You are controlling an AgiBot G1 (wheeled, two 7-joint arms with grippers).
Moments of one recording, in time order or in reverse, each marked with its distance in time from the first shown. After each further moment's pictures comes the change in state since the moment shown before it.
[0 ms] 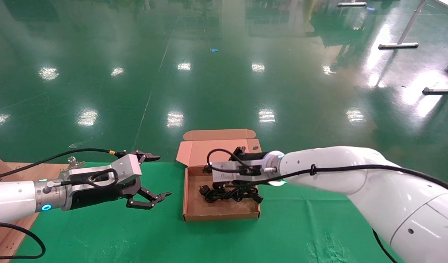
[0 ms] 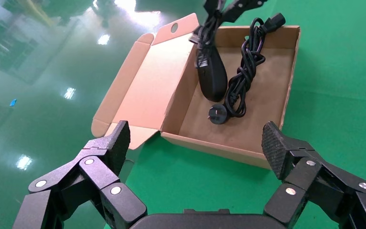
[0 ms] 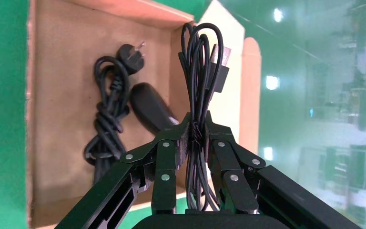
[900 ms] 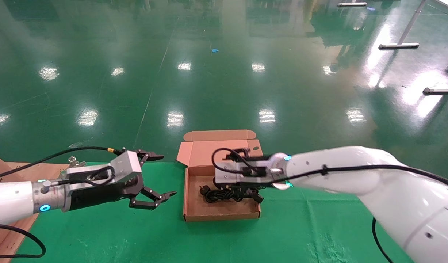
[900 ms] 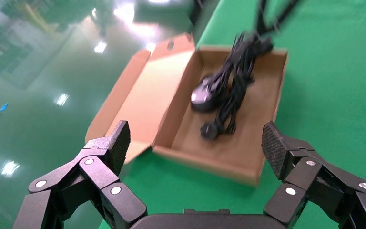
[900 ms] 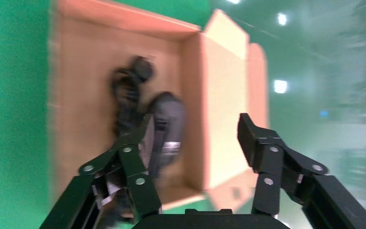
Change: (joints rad) left arm 0.036 -0.028 -0.056 -0.074 -0.025 0.045 -0.067; right arm -0.044 0.066 0.068 0.059 0.075 -0.066 0.023
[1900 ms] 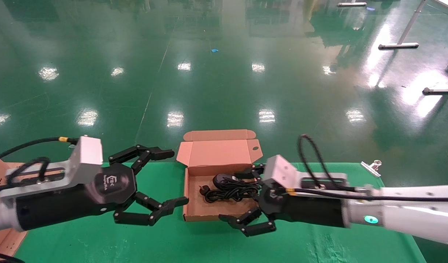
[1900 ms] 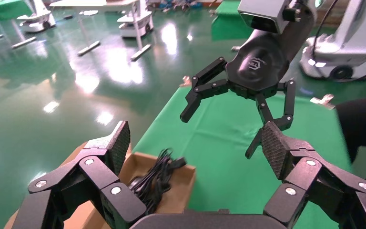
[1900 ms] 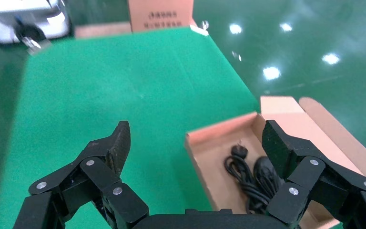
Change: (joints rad) left arm 0.183 -0.150 -0.283 -0.376 -0.130 0.234 -0.337; right arm -0.271 0.372 0.433 0.329 0.460 -0.412 0.148
